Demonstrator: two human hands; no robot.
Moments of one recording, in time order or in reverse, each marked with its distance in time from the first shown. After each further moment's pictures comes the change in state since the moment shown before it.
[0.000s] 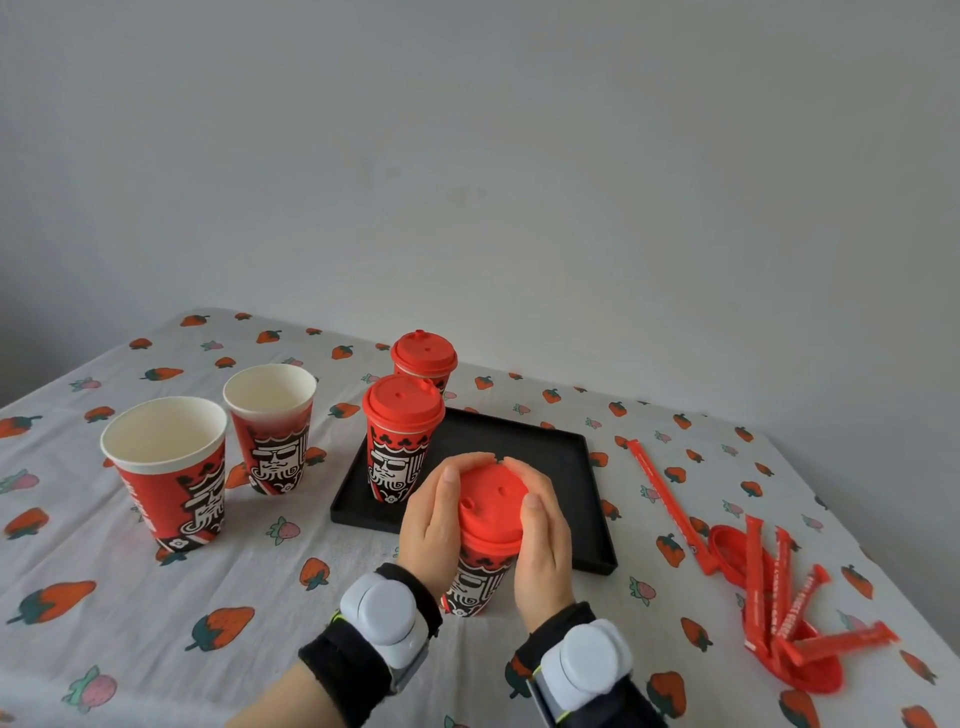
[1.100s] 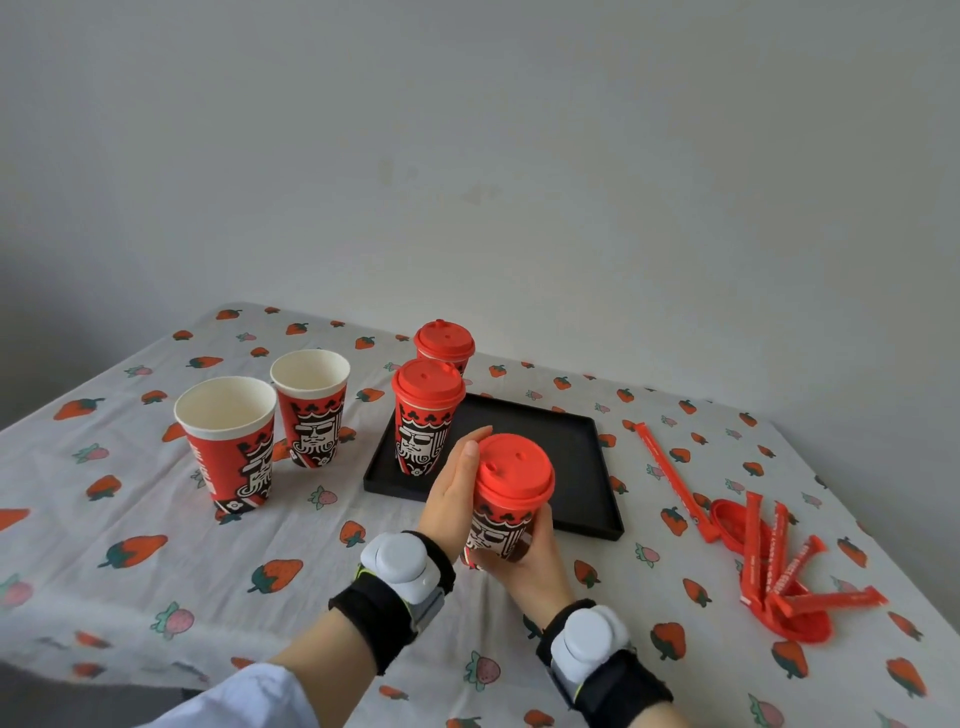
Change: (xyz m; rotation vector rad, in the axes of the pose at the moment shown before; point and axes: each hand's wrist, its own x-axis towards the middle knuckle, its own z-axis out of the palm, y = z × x) left_hand -0.009 0.007 -0.010 -0.051 -0.108 -0.199; right_hand -0.039 0.046 -0.005 -0.106 -0.194 0.262
